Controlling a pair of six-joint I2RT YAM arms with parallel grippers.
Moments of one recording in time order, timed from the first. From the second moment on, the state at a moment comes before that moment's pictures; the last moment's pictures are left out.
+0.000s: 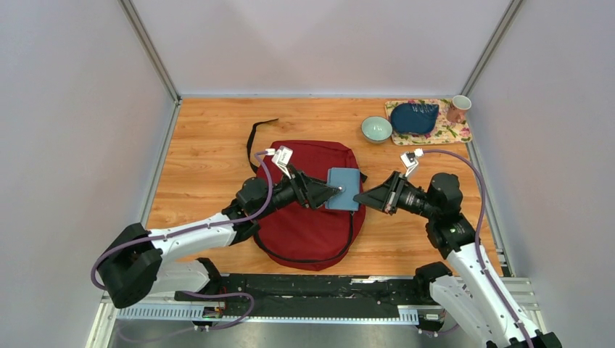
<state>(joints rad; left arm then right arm) -0.87 1.19 0.54 0.73 0.19 -0.81 0.28 0.66 0.54 -0.05 -0.80 1.03</state>
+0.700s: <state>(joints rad) -0.86 1.24 0.54 0.82 0.30 -0.87 0.33 0.68 0.54 -0.13 -0.74 0.97</state>
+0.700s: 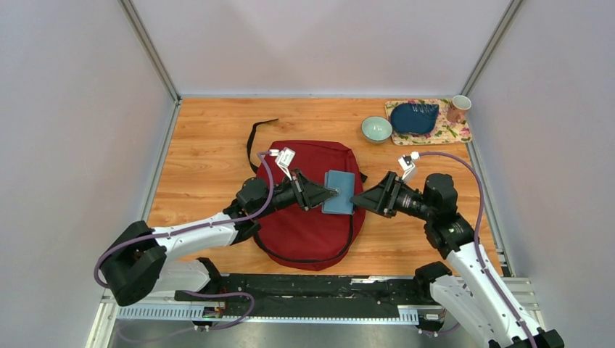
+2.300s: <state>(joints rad) -0.76 1.11 0.61 0.37 0.40 -0.73 0.42 0.67 0.54 -0.16 -0.62 0.87</state>
